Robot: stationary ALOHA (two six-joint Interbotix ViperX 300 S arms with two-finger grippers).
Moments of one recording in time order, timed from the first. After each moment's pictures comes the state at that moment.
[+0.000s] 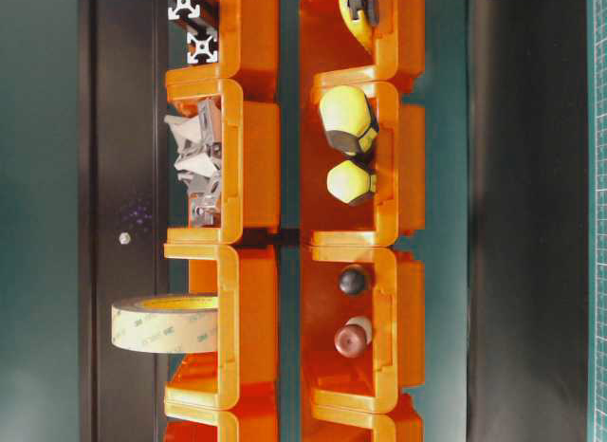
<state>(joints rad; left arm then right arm) 0.00 -0.97 1.17 0.00 -0.29 0.00 0.00 -0.97 1.19 0.00 -0.11 0.00</state>
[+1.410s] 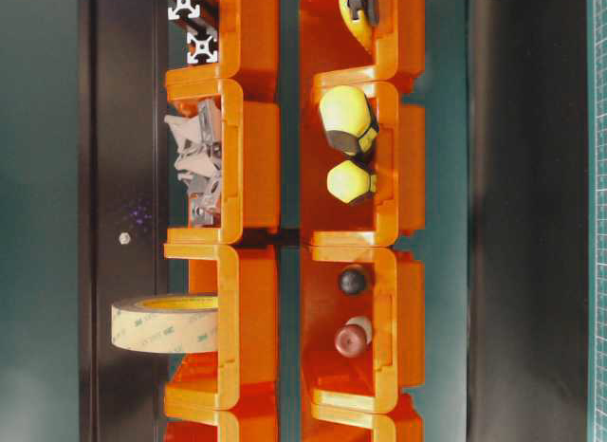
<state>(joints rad) 0.19 -0.48 0.10 0.08 1.34 0.16 0.02 -0.98 1.19 0.00 -0.05 0.11</state>
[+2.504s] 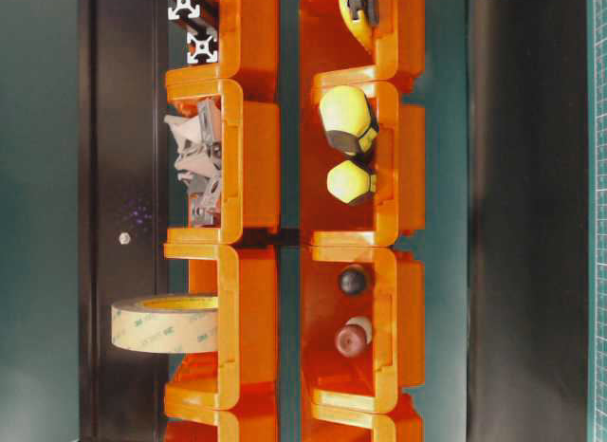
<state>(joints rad) 0.26 -0.39 0.18 0.08 1.35 0.14 0.02 -1.00 1.19 0.00 -0.04 0.11</state>
